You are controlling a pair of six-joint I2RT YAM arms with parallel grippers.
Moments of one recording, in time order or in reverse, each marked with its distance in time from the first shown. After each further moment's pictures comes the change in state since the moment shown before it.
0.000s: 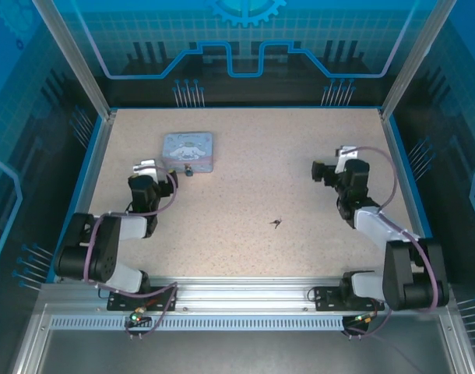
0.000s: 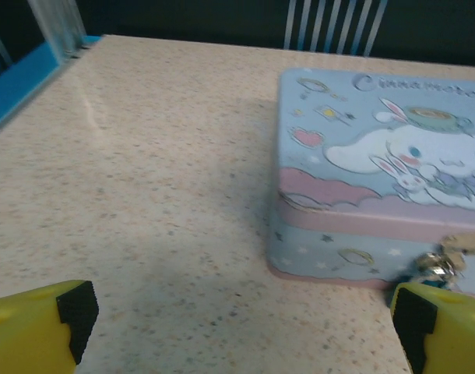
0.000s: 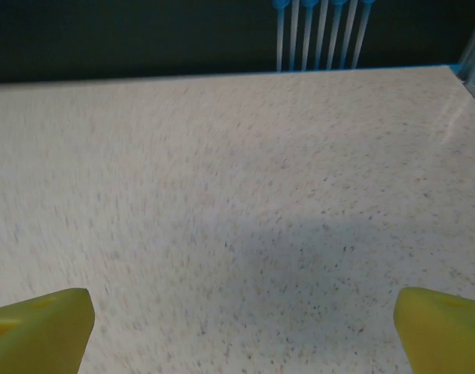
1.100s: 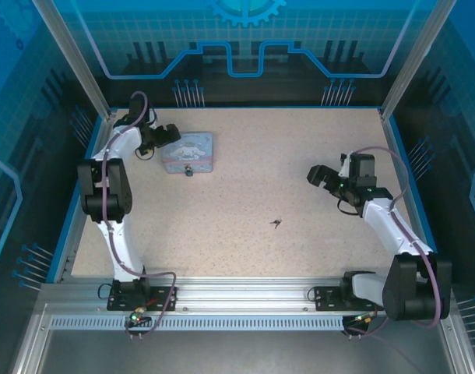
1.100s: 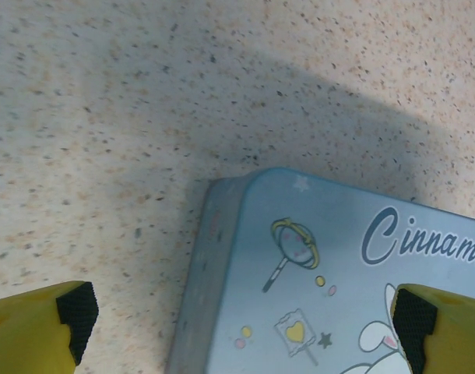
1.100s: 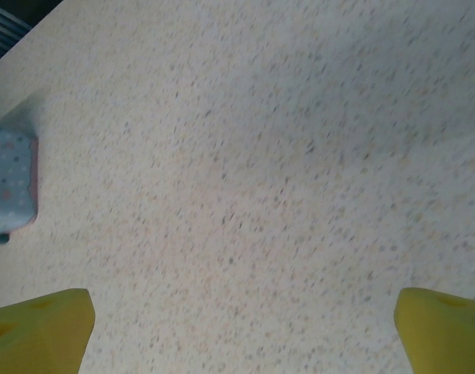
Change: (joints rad) left arm 0.131 0.628 1.292 -1.323 0.424 -0.222; right arm -0.035 -0.063 0.121 -0.578 -0.363 0.354
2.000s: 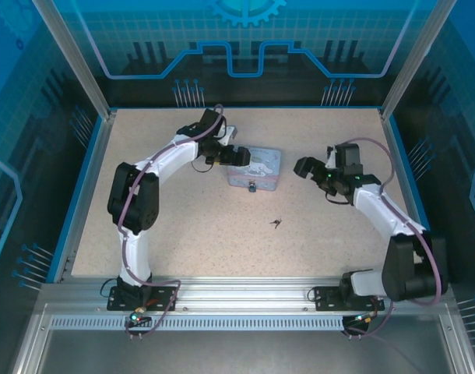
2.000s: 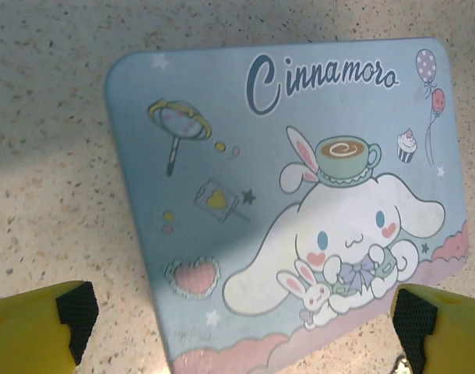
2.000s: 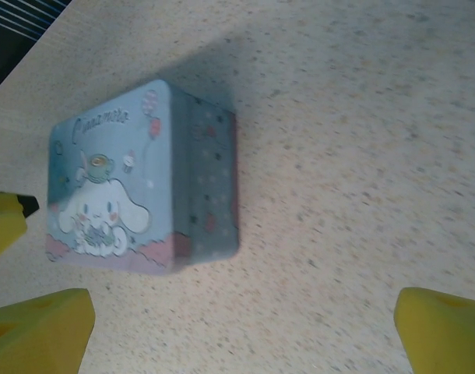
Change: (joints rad) left arm -0.467 -0.066 -0.045 -0.039 0.165 0.082; right arm 0.122 0.178 0.167 0.004 -0.019 0.129
